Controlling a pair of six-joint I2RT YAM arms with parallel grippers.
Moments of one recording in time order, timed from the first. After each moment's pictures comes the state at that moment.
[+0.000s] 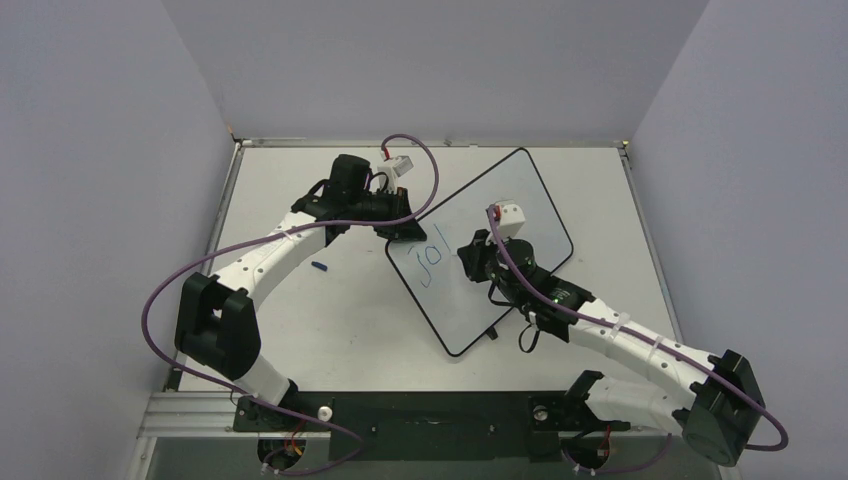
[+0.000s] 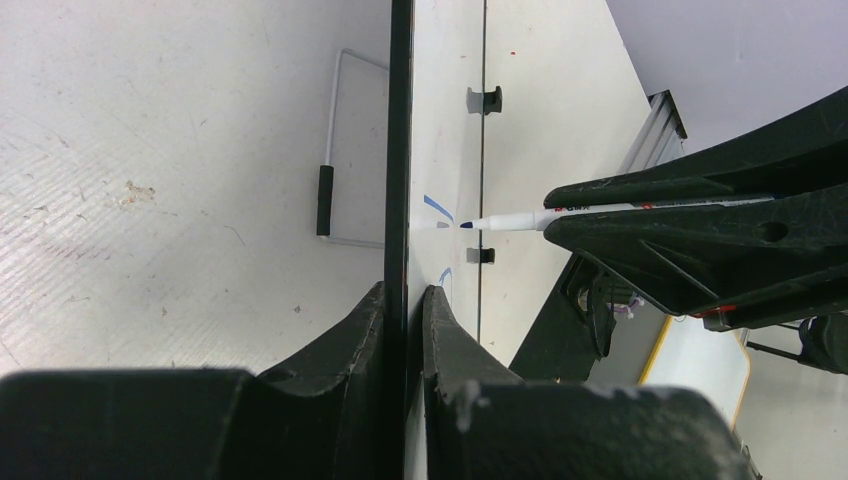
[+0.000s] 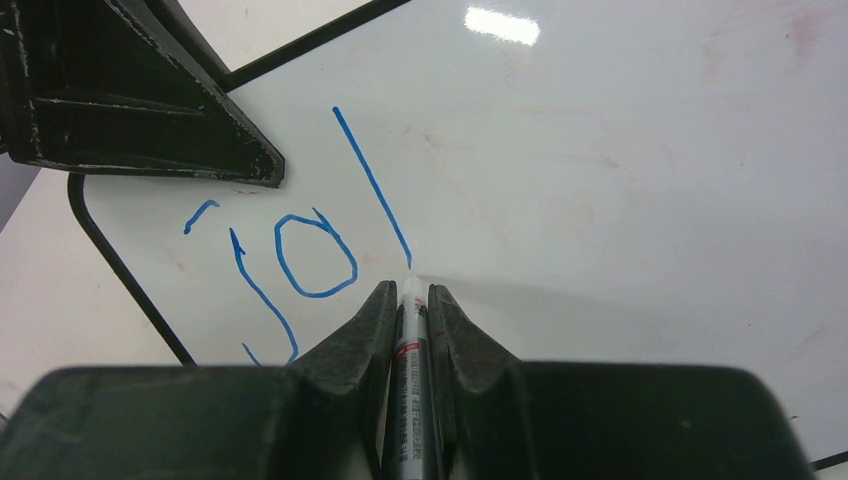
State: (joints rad) left arm -0.47 1.59 1.28 -0.38 0.66 -0.32; right arm 0.81 1.07 0.73 -0.01 0.28 0.42
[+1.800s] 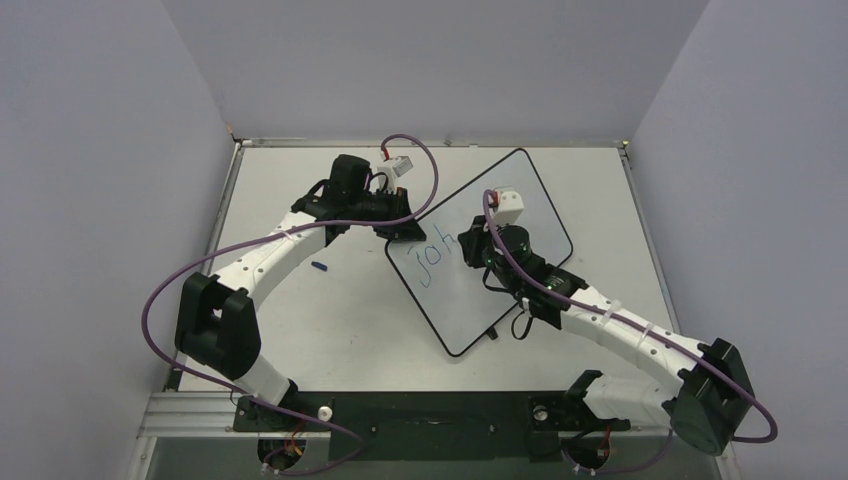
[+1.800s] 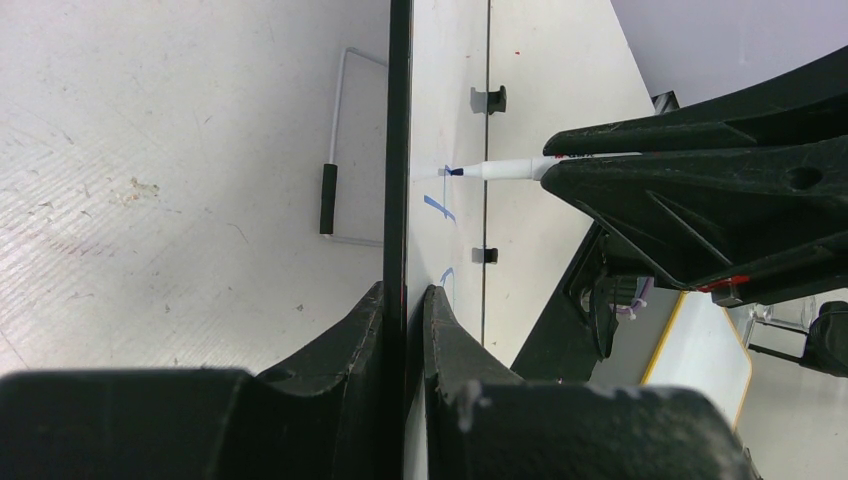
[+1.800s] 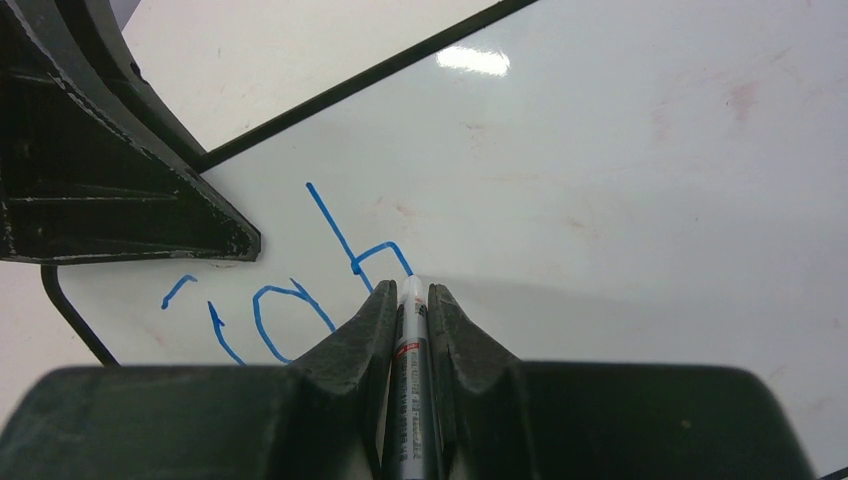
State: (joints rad) left arm -0.47 1.59 1.28 -0.38 0.65 -0.32; right arm 0.77 1.16 0.81 0.00 0.31 0.39
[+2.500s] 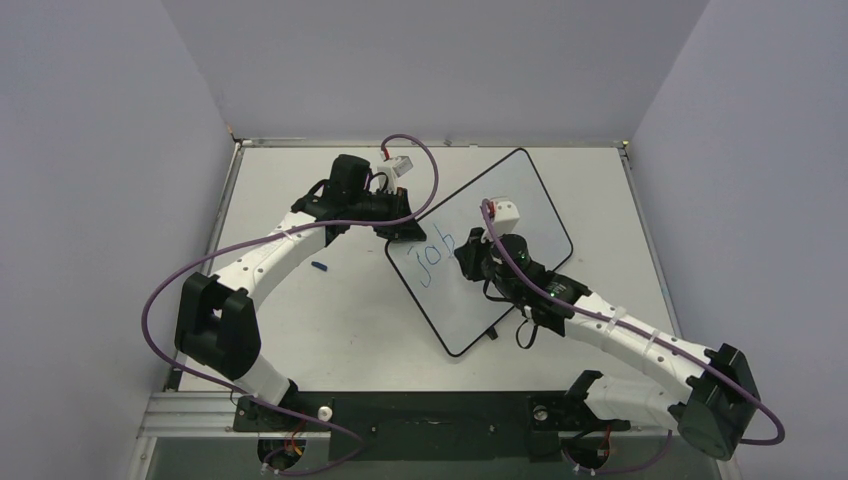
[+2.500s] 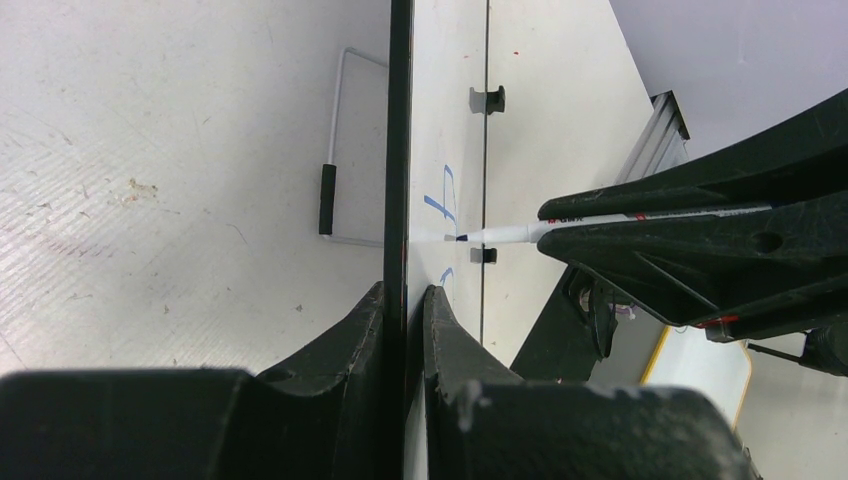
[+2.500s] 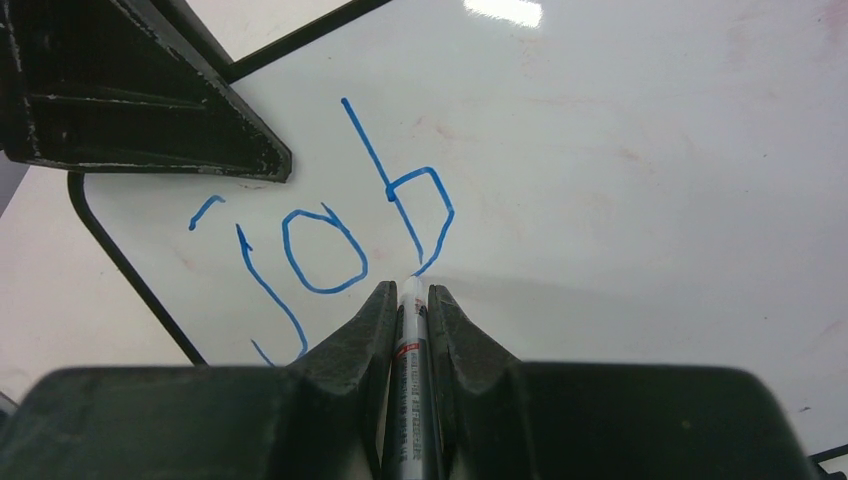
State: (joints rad) left arm -0.47 1.59 1.28 -0.38 0.65 -0.32; right arm 0.81 1.11 0.78 -0.08 0.28 0.44
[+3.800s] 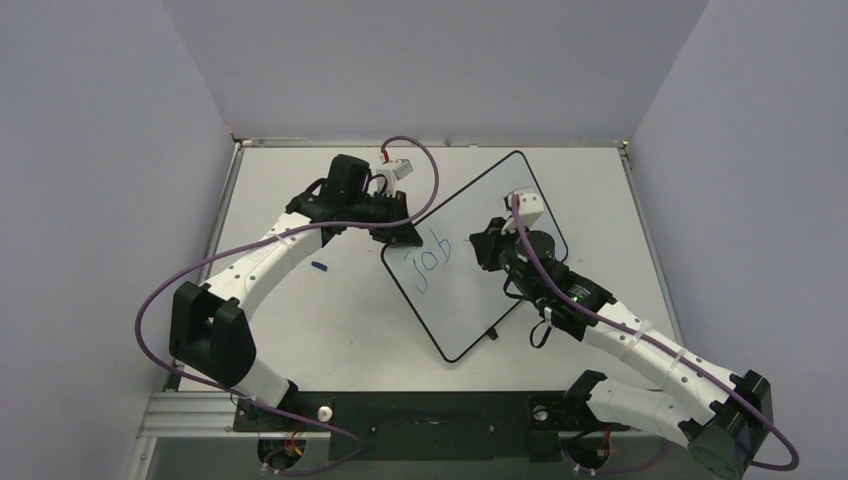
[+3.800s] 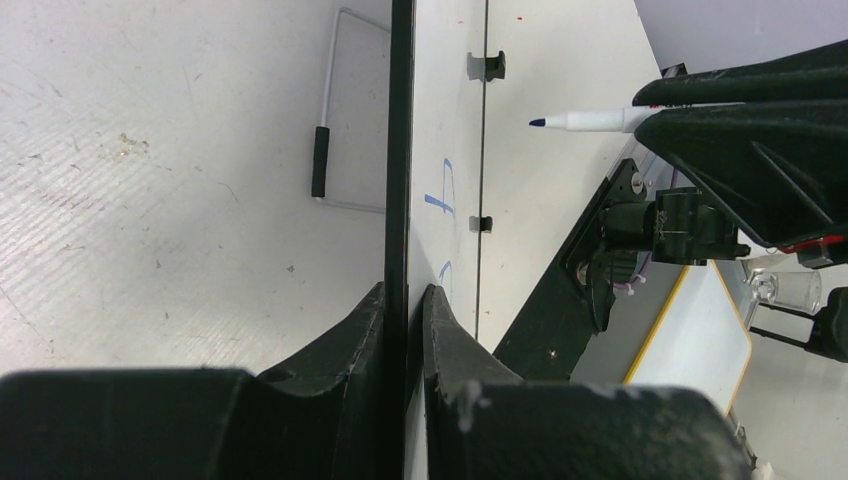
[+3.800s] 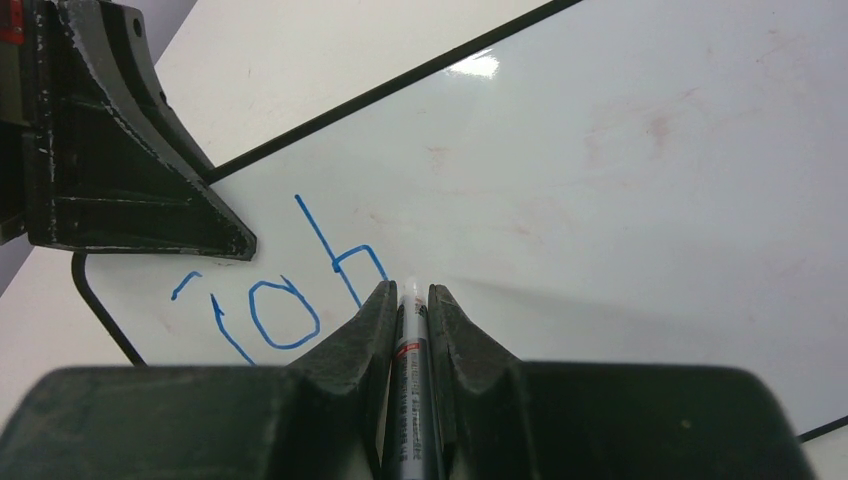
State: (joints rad) left arm -0.48 1.54 1.31 -0.52 0.63 -0.29; right arm 0.76 0.99 0.80 -0.09 0.29 0.38
